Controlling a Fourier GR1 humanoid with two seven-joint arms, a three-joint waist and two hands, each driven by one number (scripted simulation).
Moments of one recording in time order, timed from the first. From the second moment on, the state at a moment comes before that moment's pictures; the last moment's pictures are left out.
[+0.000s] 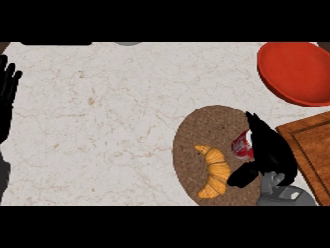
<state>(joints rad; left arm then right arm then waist) -0.24 0.33 0.21 -1.51 0.17 0.04 0.00 -0.12 -0.02 0.18 -1.78 0.97 0.44 0.86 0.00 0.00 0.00</state>
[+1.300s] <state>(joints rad) -0.23 0.31 0.24 -1.52 0.14 0.01 0.00 -0.07 -0.23 0.03 -1.66 0.97 0.27 0.56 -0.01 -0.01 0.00</state>
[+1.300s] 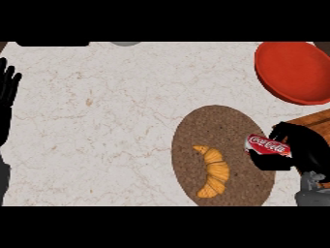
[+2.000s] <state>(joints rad) -0.21 0.31 0.26 -1.54 0.15 0.01 -0.01 0.02 -0.87 -0.51 -1.20 0.74 0.27 -0.08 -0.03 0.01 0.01</state>
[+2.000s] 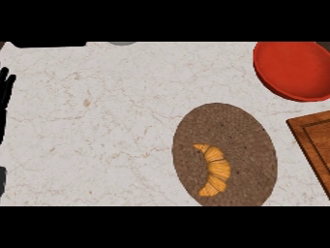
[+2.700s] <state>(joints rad) -0.25 0.30 0.23 -1.52 0.14 0.01 0.00 -0.21 -1.21 -0.73 -0.70 0.52 0.38 -0.65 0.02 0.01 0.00</state>
